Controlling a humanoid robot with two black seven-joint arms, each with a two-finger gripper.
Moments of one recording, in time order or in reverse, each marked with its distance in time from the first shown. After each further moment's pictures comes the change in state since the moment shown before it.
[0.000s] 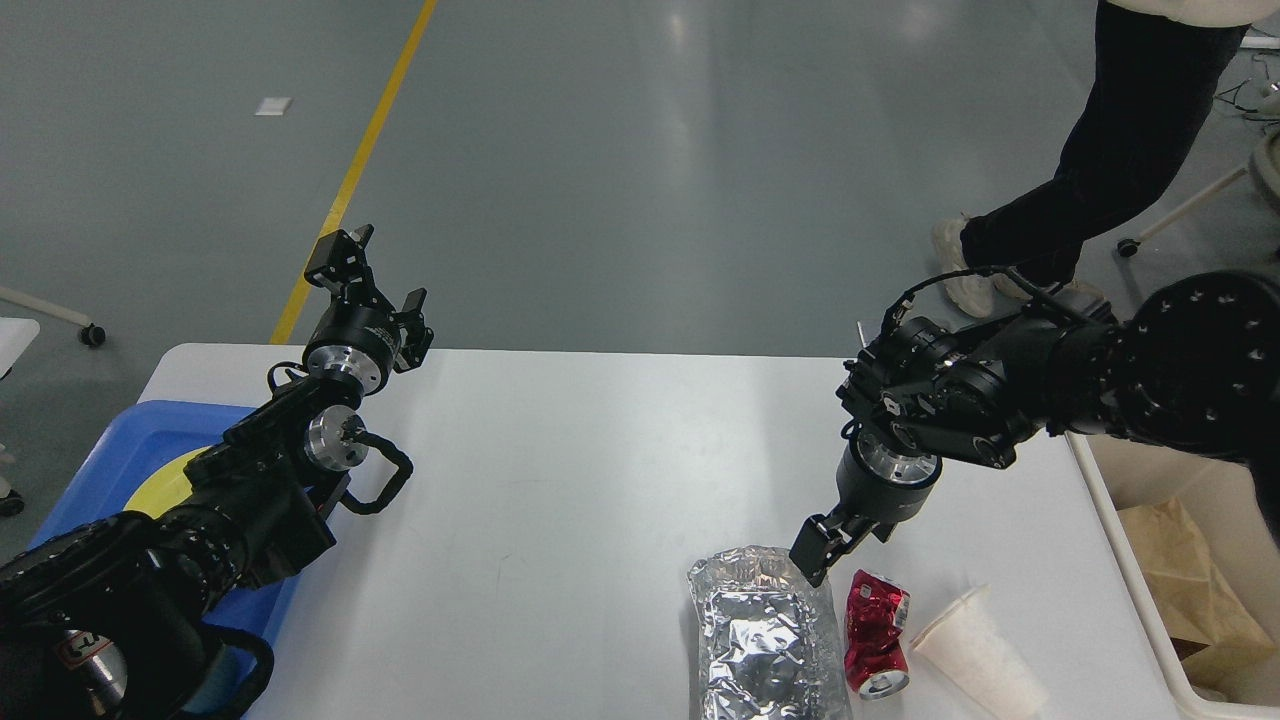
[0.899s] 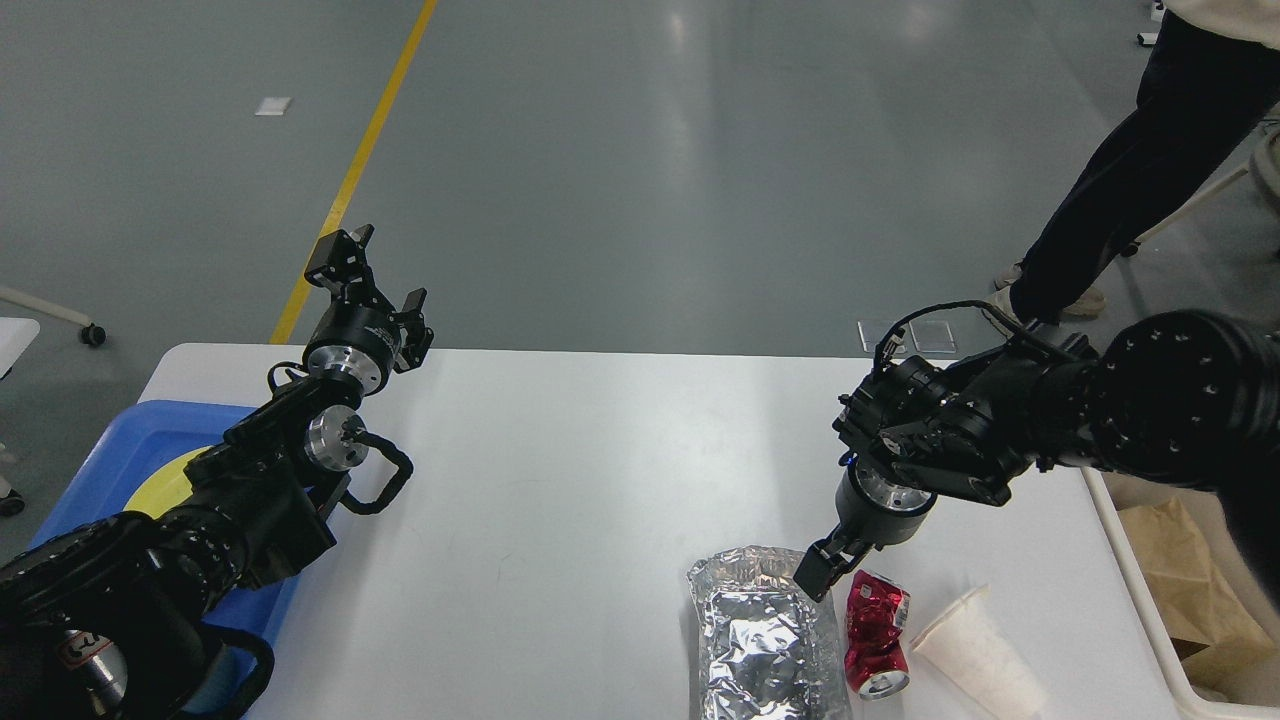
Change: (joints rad) left arm 0.000 0.000 0.001 0.000 0.000 0.000 0.000; right arm -0.059 0.021 -0.032 -0.021 -0.039 -0.134 -0.005
